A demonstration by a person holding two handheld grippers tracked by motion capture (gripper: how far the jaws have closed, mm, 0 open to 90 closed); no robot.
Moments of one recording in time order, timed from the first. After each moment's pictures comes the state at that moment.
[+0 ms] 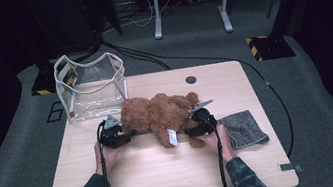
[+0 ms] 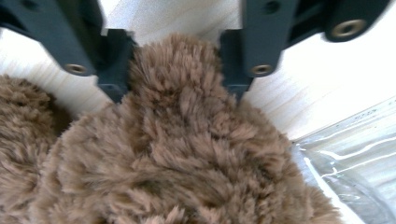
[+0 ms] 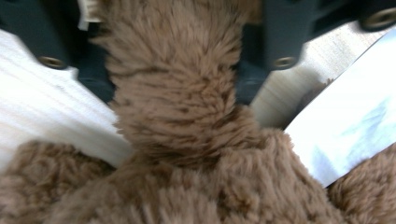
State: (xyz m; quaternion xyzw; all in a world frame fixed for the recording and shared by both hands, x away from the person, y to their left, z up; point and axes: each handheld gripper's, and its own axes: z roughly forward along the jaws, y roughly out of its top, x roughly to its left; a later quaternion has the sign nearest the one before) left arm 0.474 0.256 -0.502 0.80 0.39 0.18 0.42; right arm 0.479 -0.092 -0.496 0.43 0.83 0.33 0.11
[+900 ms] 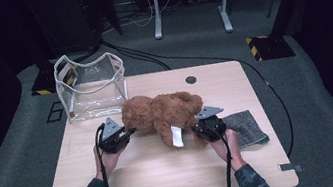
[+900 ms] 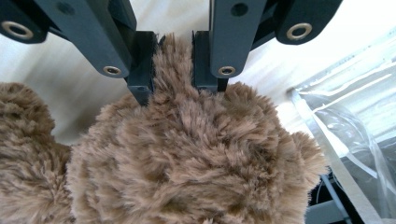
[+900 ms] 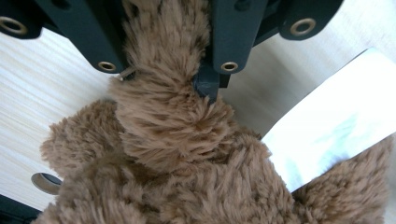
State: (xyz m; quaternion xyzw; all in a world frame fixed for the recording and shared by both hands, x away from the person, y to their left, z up) left arm 0.431 0.247 -0.475 0.78 0.32 0.25 0.47; right arm 0.421 -0.101 -0.455 0.38 0.82 0.37 0.22
